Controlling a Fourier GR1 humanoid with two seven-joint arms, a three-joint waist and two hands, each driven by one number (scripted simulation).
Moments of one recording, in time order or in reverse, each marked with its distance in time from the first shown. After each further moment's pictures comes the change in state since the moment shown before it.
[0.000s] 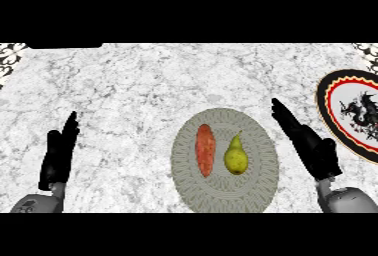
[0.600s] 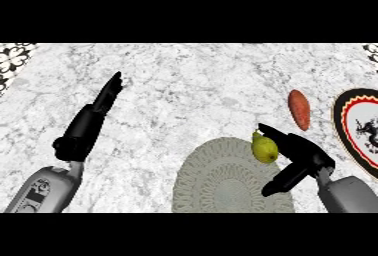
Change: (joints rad) left arm -0.195 0.009 -0.140 -0.217 0.001 -0.225 -0.166; right arm -0.076 -0.063 0.054 0.190 -0.213 0.287 0.386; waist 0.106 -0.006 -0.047
